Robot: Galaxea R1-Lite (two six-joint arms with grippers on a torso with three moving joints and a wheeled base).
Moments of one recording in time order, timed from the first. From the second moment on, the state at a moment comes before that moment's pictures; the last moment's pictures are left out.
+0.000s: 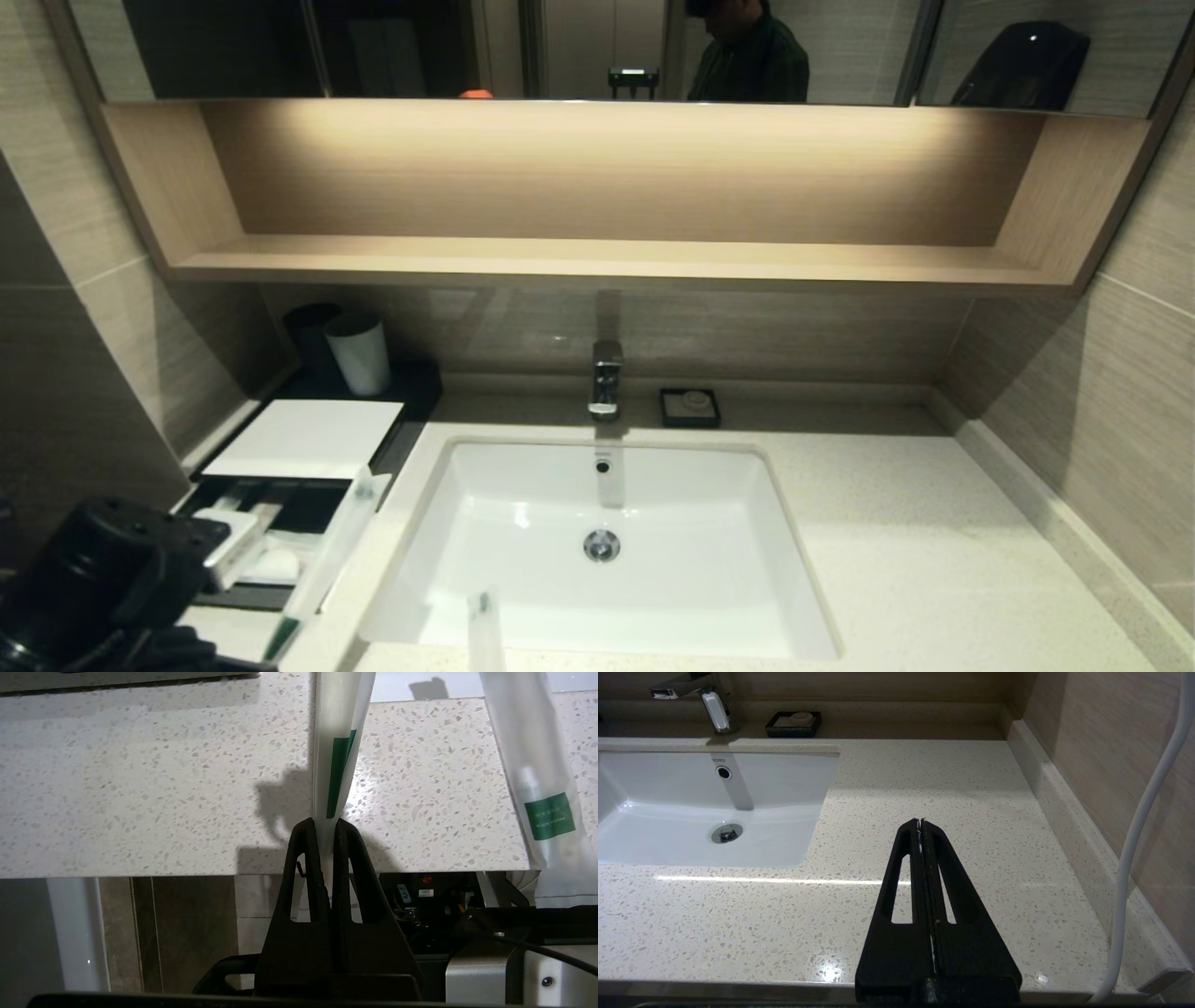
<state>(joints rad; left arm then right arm) -0.47 1.22 -0.50 0.29 0.23 -0.27 0.00 0.00 0.00 0.01 -0.01 0.00</state>
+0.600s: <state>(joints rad) -0.19 1.10 -0.61 0.46 0.23 0.00 0.00 0.00 0.00 0.01 -0.01 0.00</state>
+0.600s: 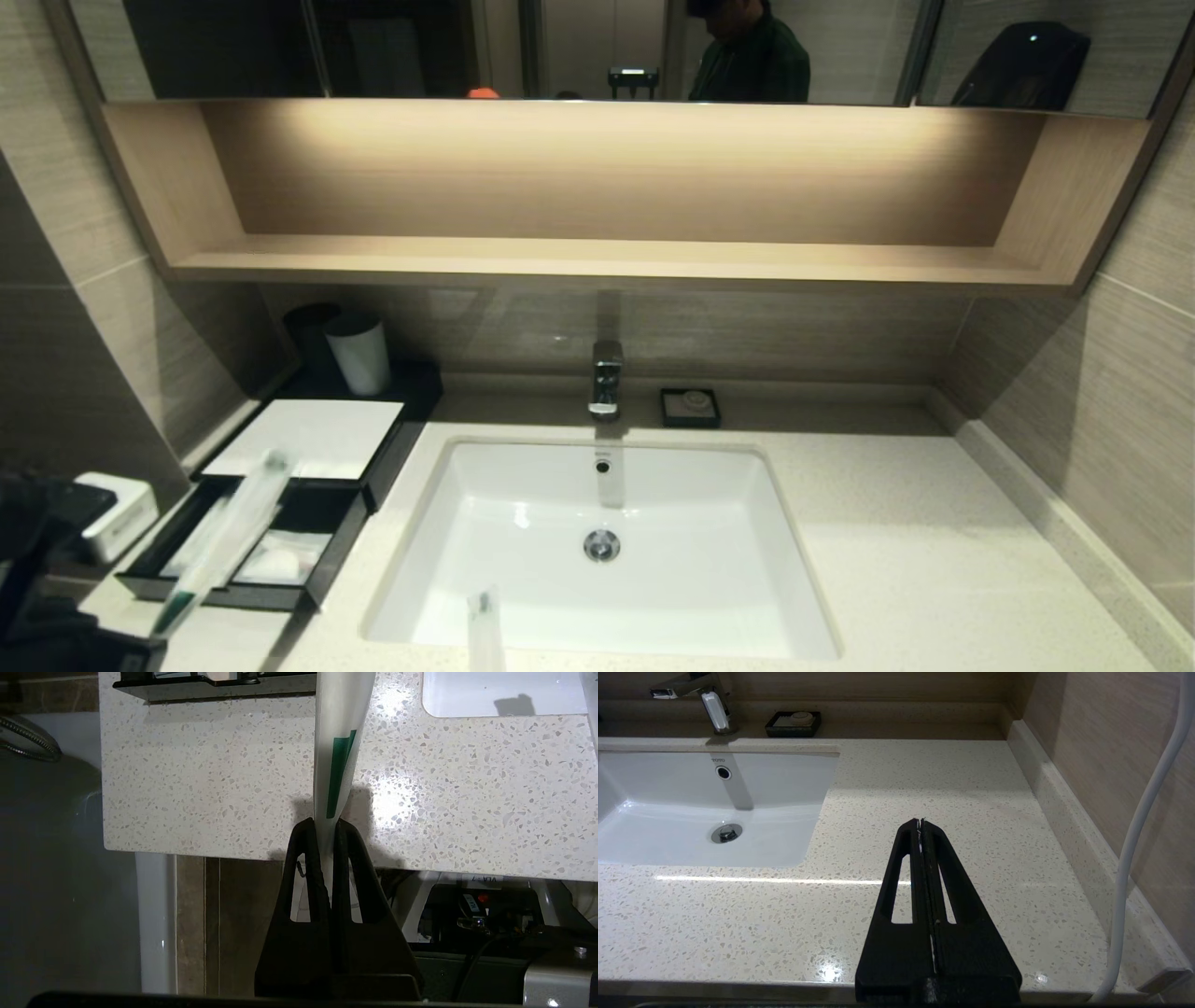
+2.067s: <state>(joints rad) 0.30 1.54 -1.18 1.00 0.09 0.19 0.00 0.00 0.00 0.01 -0.01 0.00</state>
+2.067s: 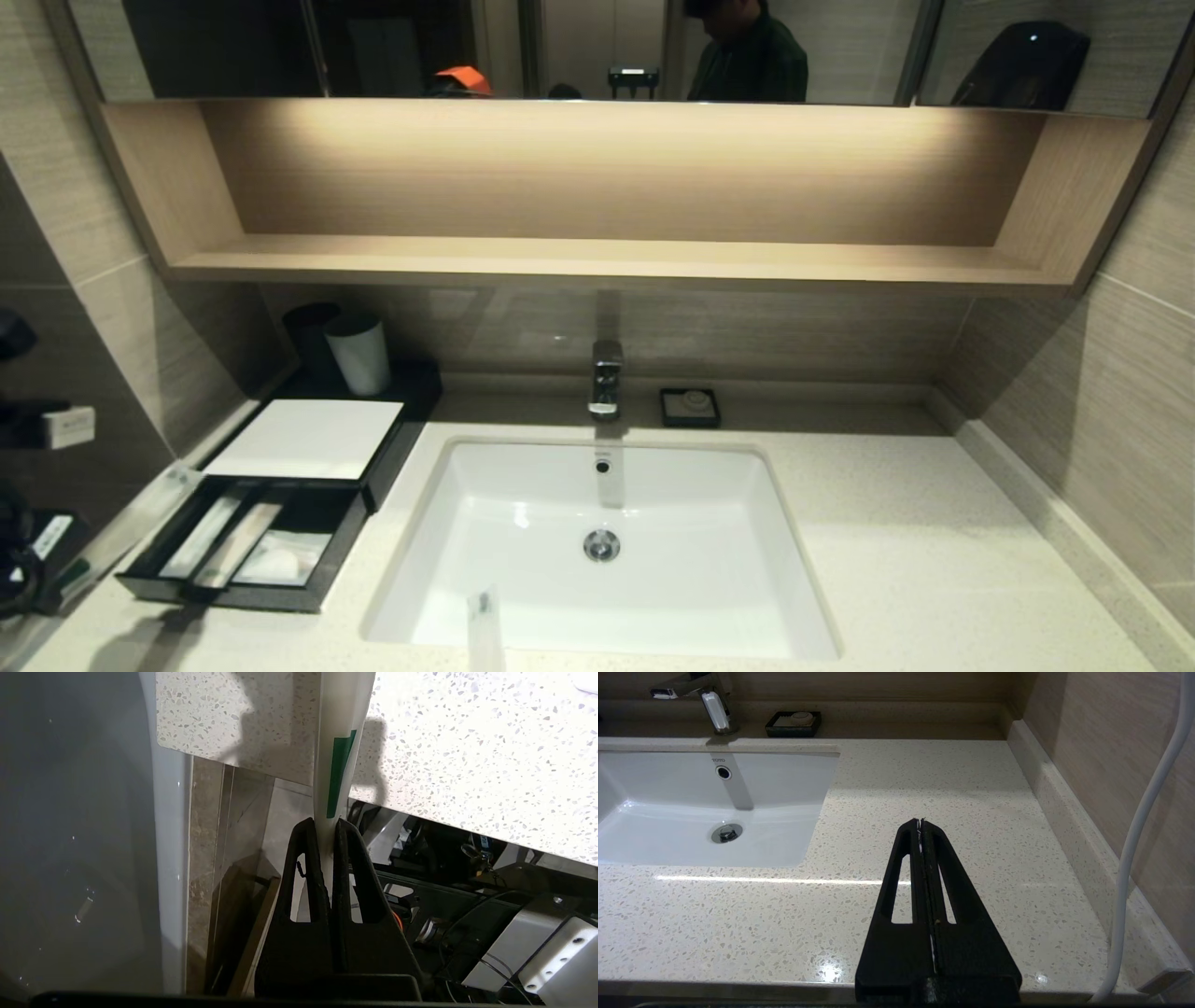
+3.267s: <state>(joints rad) 0.32 1.85 -1.33 0.99 0.04 0.19 0.00 0.00 0.00 0.01 -0.01 0.00</state>
